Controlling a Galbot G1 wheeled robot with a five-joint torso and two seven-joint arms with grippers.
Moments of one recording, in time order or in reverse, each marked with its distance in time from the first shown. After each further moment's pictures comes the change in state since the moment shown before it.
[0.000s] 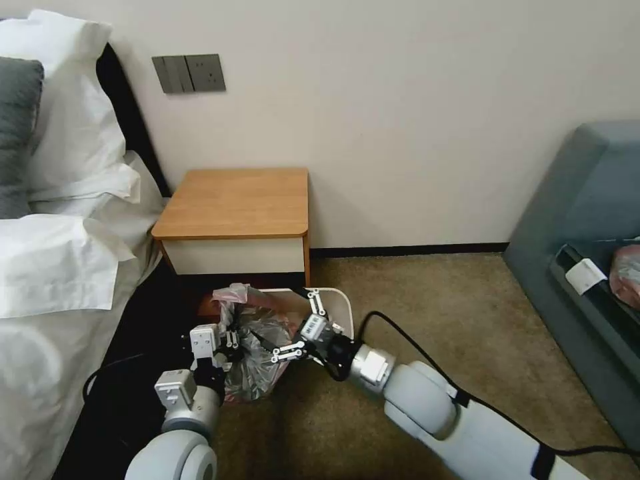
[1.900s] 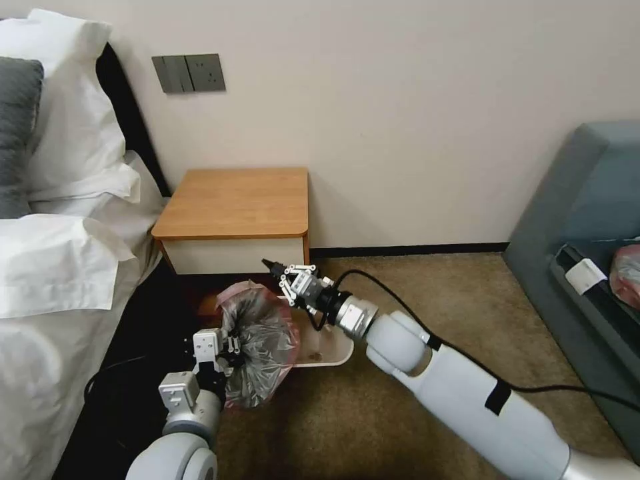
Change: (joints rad) left arm 0.018 0.025 0.024 -0.006 0.079 -0.015 0.000; right arm 0.227 0.041 -0.022 -0.161 -0.036 0.028 0.015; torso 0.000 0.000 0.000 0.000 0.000
